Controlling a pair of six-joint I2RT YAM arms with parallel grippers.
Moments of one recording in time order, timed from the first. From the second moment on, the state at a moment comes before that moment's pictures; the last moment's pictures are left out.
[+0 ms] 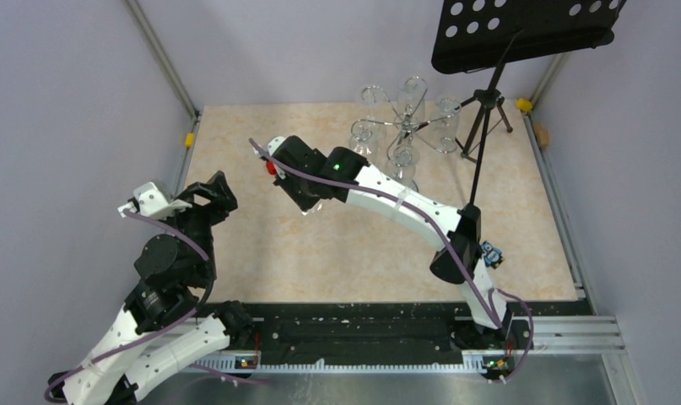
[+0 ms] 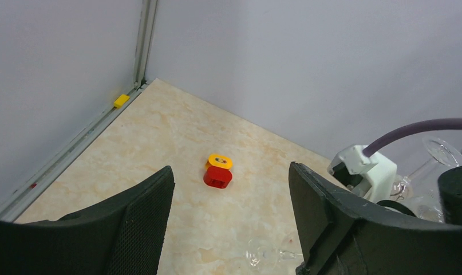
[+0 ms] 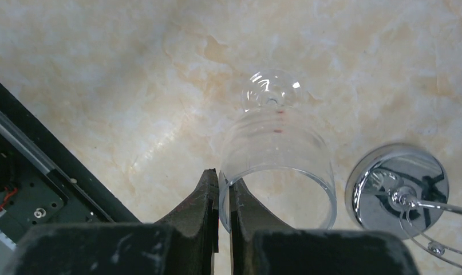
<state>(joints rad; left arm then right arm) -0.85 0.45 0.90 -0.21 -1.08 -0.21 1.10 2.12 2.31 -1.04 0.18 0.12</state>
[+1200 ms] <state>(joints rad) -0.85 0.42 0.89 -0.29 -1.09 -0.27 1.06 2.22 2.33 -1.11 0.18 0.10</state>
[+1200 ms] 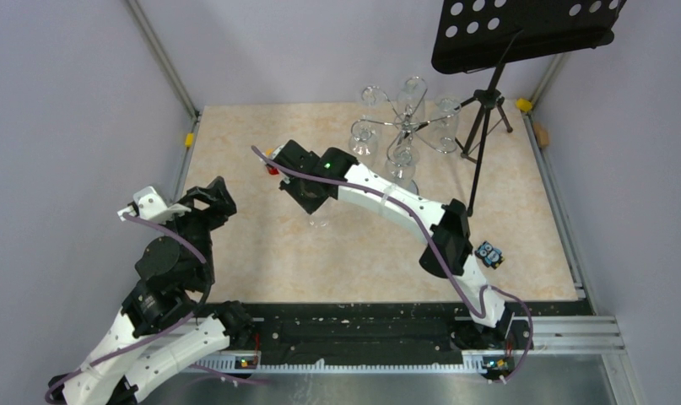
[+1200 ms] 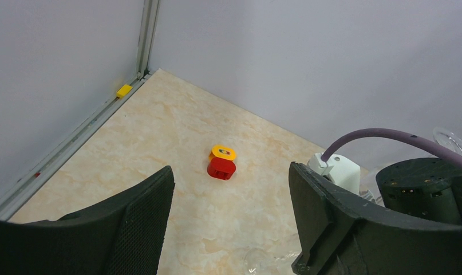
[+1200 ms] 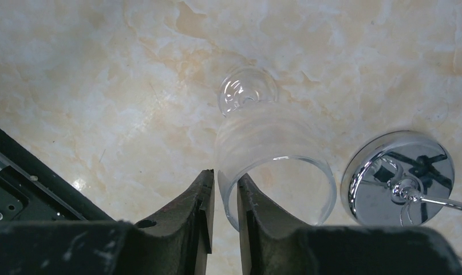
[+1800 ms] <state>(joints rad) -0.85 0.42 0.89 -0.29 -1.03 -0.29 1.05 2.21 2.44 -1.10 0.18 0.10</state>
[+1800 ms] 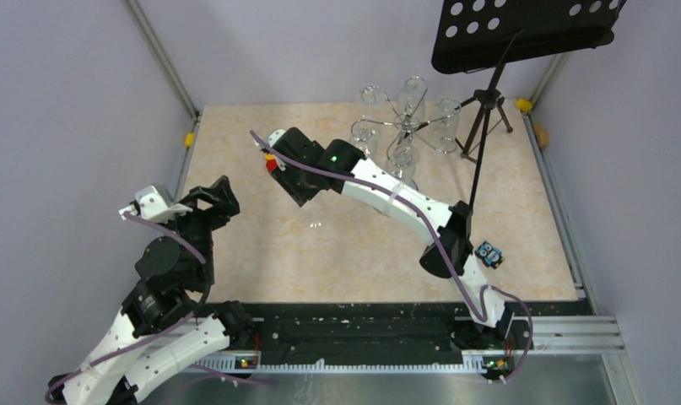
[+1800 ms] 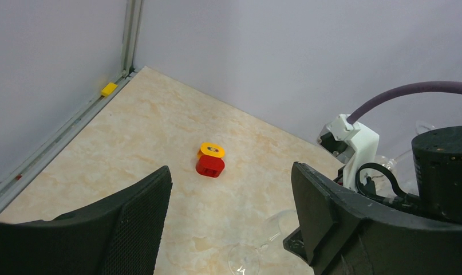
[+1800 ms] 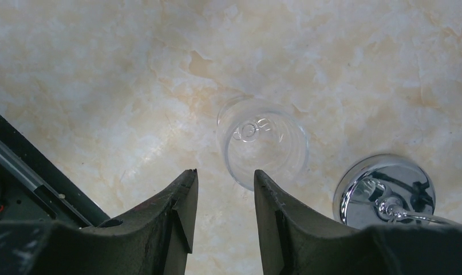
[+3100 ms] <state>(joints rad) -0.78 1.16 1.17 -0.01 0.09 -0.75 1.04 1.10 1.63 -0.74 0.72 0.34</state>
